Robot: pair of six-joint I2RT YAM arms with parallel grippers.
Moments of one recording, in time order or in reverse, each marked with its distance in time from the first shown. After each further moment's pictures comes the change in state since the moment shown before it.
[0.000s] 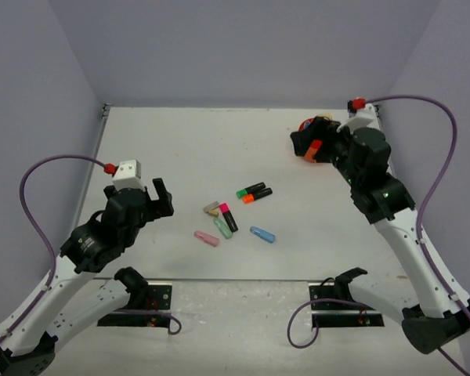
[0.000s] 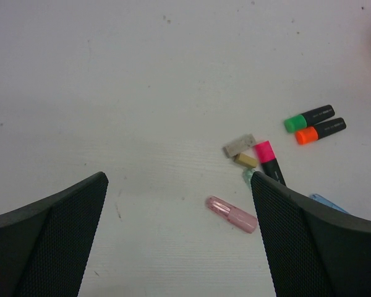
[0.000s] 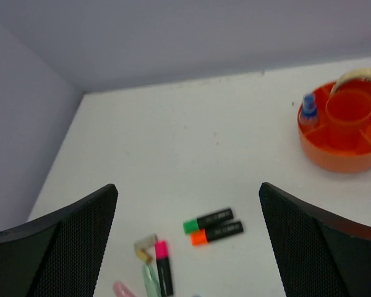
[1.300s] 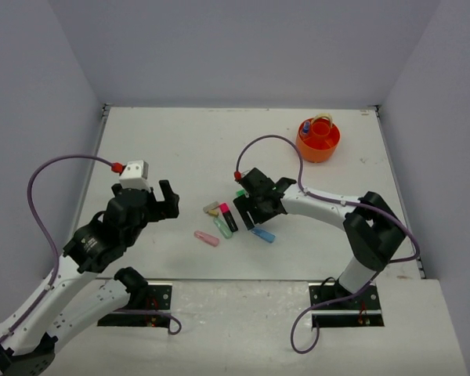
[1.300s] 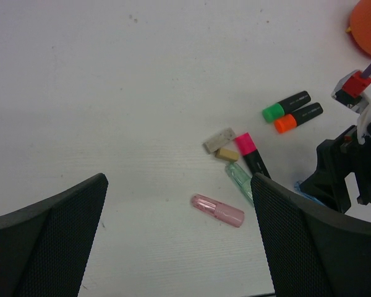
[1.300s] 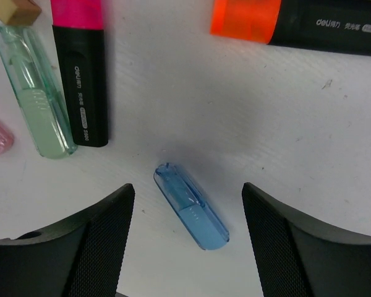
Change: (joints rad) left arm 0.000 0.000 -0.031 0.074 0.097 0.047; right arm 0.412 0.643 -0.131 -0.174 -0.026 -0.146
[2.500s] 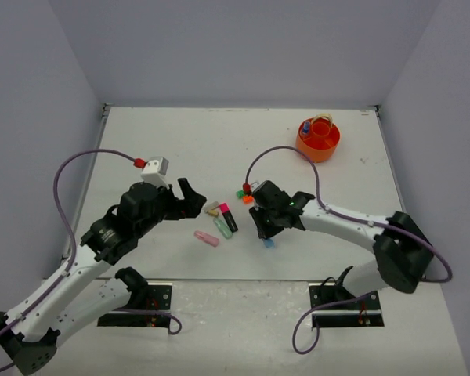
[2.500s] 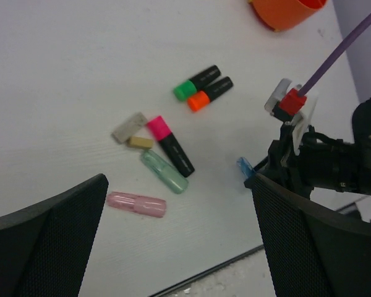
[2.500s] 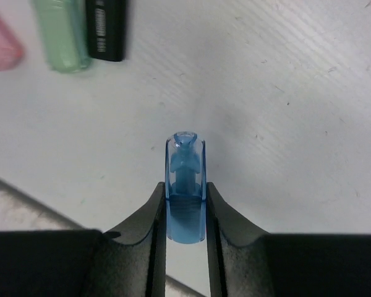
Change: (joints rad) left arm 0.000 0.080 -0.074 0.220 0.315 -0.122; right arm 0.038 -0.221 -0.196 0.010 -0.067 -0.002
